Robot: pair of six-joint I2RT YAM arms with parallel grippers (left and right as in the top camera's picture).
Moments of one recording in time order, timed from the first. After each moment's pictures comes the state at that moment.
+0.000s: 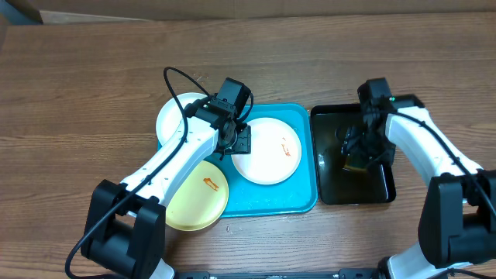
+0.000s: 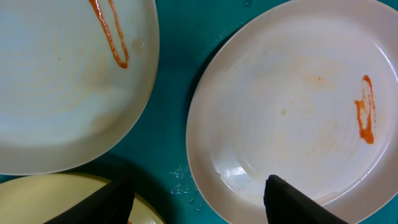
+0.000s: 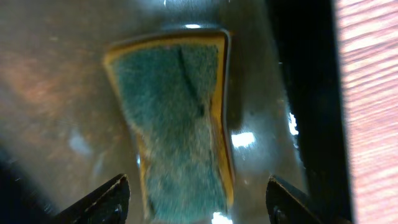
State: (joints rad) left arm -0.45 1.75 1.26 -0.86 -0.02 -0.46; right arm 0.11 1.75 1.14 -0.96 0.06 0.44
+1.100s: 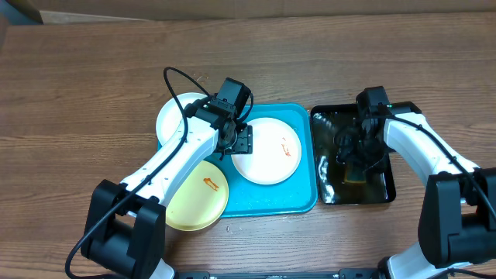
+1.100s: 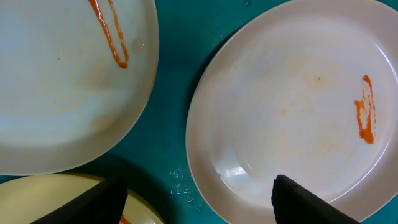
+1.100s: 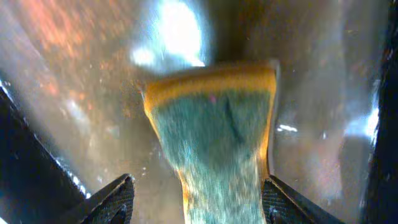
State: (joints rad) left arm -0.45 1.75 1.26 -0.86 -0.02 -0.46; right arm 0.11 1.75 1.09 -0.94 -0.09 0.35
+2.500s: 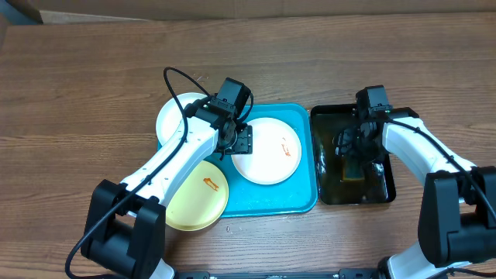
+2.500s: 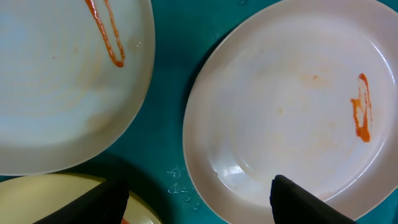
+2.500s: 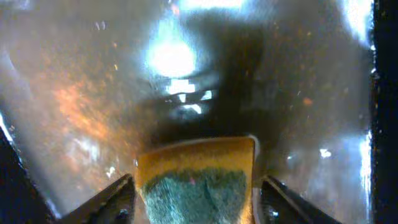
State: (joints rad) left arm -0.45 1.75 1.26 -0.86 -0.01 -0.46; right arm 0.11 1.75 1.04 -0.72 -0.04 0.33
